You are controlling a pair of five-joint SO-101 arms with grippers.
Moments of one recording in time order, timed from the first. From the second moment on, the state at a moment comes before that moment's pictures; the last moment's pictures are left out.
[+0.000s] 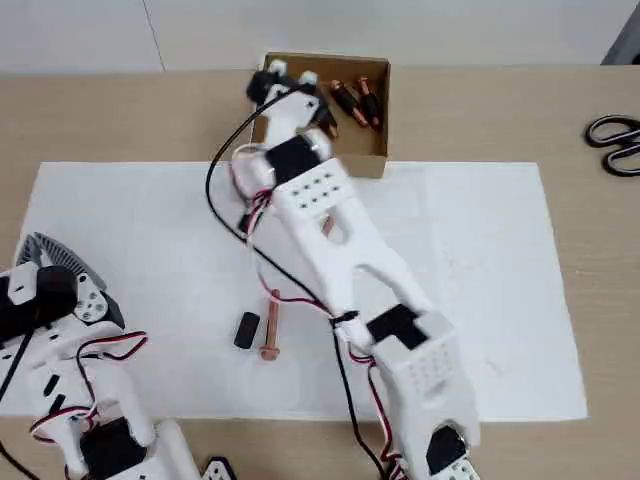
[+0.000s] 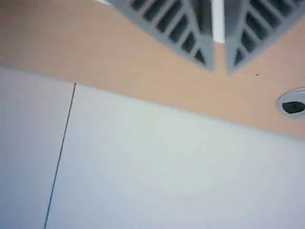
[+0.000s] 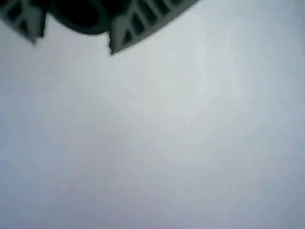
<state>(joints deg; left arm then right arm) -29.6 -103.4 83.4 31.5 6.5 -35.0 29.7 -42.5 86.9 -40.3</state>
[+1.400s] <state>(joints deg) -29.4 -103.4 83.4 31.5 6.7 -14.6 39.4 -31.1 89.8 1.7</state>
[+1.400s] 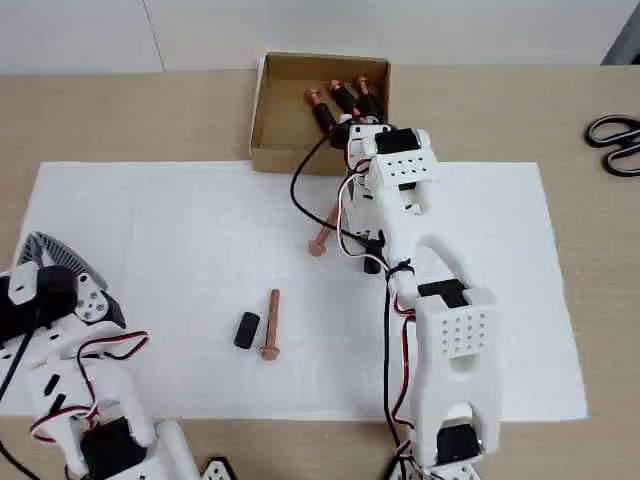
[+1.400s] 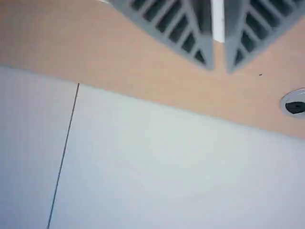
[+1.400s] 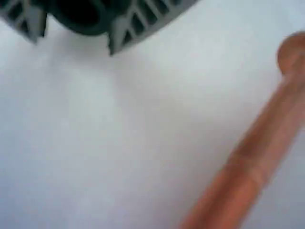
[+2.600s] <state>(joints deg) -29.4 -103.4 83.4 31.5 6.7 -16.1 40.0 -33.4 97.1 -4.2</state>
